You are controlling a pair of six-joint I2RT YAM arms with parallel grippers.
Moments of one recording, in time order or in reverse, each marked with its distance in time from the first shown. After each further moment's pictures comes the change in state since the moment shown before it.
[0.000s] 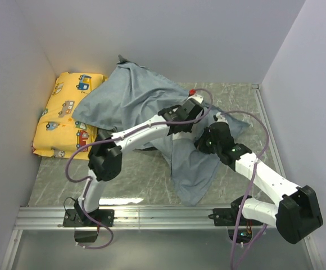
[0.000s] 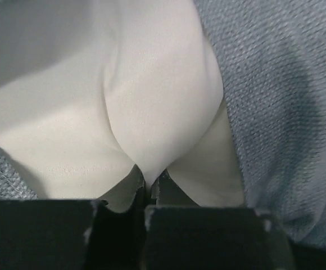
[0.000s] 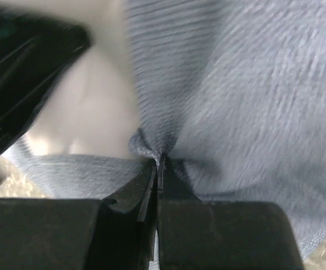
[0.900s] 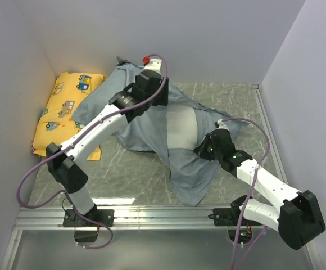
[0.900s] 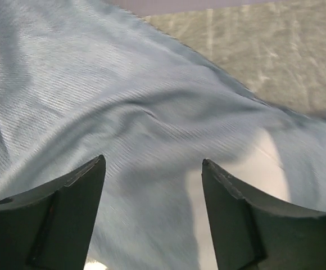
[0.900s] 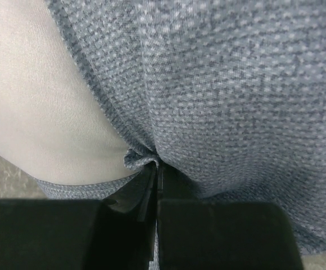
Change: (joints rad) left arm 0.243 -0.344 -0.072 0.020 -0.004 -0.018; right arm 0.002 -0.053 -0.091 0.028 -0.011 0.031
